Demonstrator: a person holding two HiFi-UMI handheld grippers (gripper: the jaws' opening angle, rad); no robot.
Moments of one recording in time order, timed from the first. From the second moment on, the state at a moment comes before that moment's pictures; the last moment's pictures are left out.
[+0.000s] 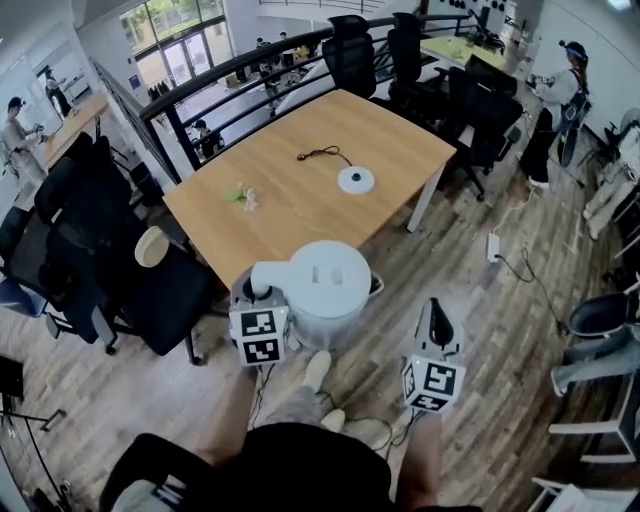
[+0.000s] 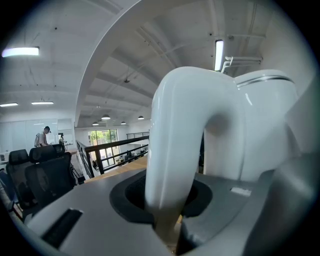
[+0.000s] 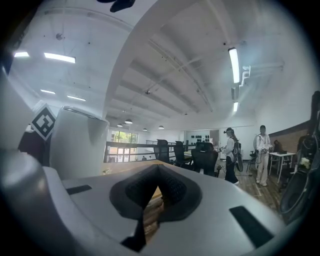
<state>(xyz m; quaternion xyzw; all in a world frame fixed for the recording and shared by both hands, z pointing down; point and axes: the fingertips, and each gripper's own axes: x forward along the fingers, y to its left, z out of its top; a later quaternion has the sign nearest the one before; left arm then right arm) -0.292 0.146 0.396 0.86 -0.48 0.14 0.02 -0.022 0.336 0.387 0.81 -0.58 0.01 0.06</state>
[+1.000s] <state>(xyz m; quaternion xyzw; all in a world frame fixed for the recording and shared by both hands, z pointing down) -0.212 -0.041 0.382 0.88 -0.45 0.14 0.02 0.040 0.166 0.370 0.83 -0.55 0.00 0.07</state>
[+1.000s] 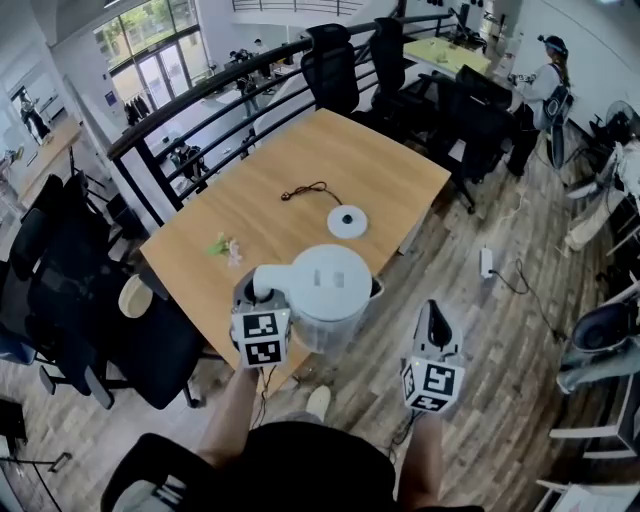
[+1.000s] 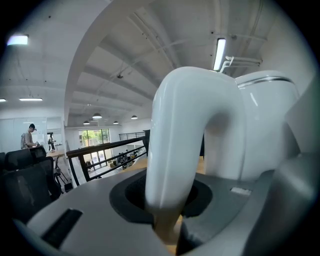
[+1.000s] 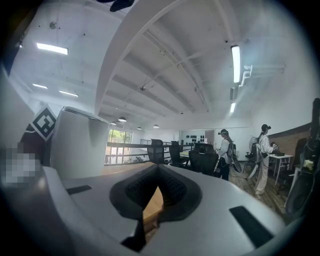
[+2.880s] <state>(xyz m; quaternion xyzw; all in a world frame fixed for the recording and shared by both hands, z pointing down) -0.058 -0.238 0.418 0.80 -0.58 0.14 0.06 0.254 -0.106 0.407 0.74 -0.66 0.03 0.08</state>
